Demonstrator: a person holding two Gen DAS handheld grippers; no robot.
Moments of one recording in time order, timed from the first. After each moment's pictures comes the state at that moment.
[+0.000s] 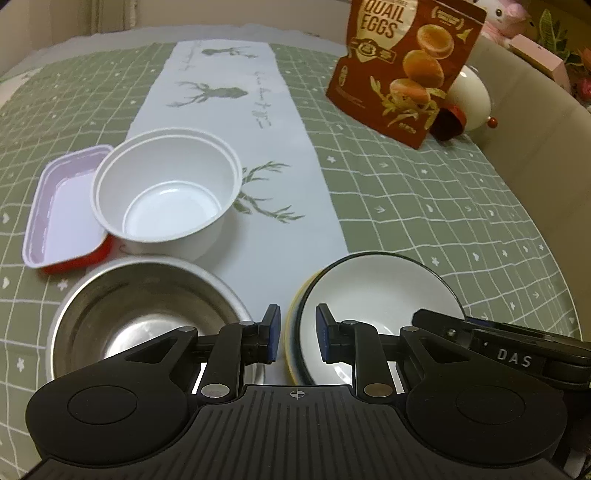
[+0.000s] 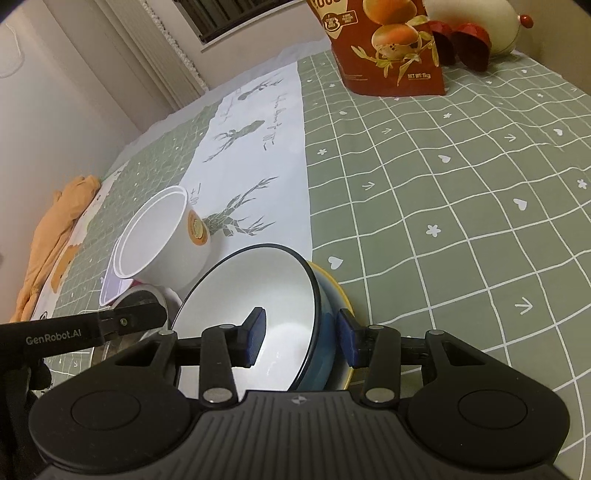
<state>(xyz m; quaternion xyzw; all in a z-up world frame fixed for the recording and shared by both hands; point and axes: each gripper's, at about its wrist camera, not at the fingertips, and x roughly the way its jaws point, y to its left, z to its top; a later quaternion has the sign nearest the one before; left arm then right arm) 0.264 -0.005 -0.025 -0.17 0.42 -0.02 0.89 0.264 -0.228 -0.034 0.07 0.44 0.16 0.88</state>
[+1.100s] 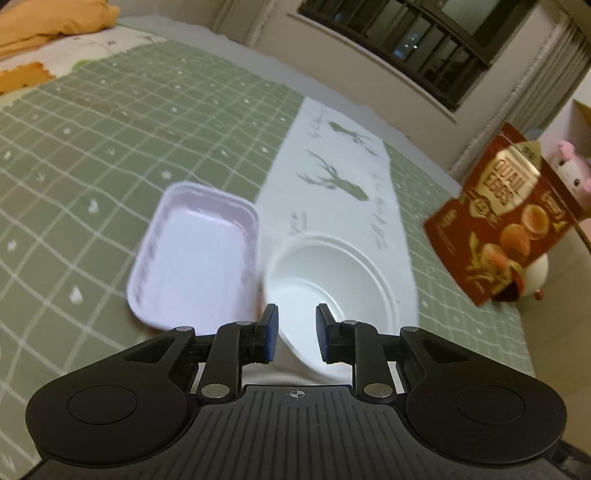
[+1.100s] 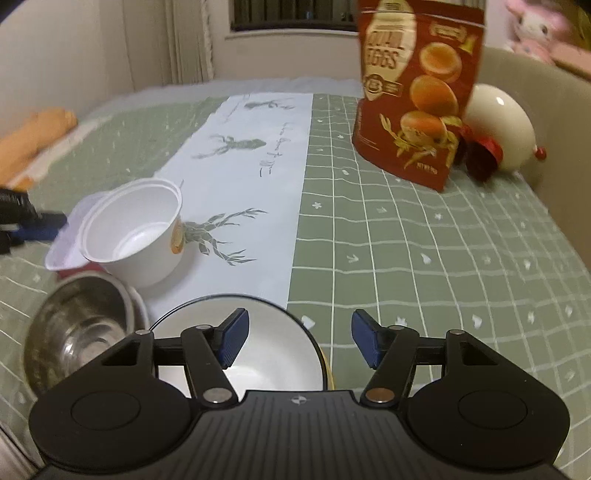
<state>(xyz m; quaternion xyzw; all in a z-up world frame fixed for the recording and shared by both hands) 0.272 0.164 -0.041 -0.35 0.30 0.09 0.88 0.269 -0.156 0.000 -0.15 0.37 0.11 0.91</state>
